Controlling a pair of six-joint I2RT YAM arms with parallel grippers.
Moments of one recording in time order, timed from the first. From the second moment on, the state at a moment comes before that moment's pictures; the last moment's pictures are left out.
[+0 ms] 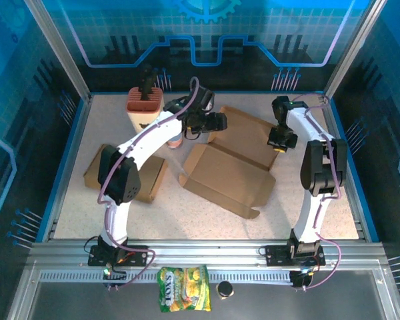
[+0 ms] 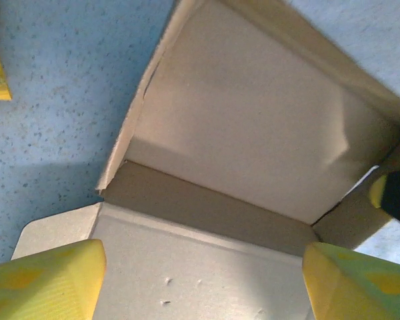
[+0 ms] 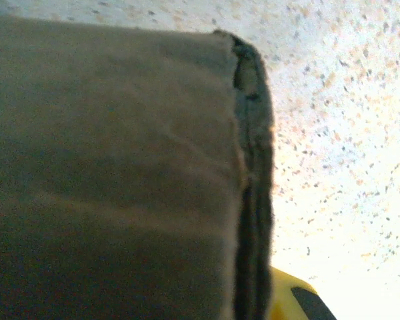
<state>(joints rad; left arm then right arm) -0.54 2.04 1.94 -0.80 0.13 -0.63 0.05 1.99 1.63 -1.16 0.15 0.51</state>
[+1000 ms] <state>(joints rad) -0.55 1.61 1.05 -0.40 0.31 -0.97 -0.13 1.99 1.43 -1.15 -0.37 0.84</state>
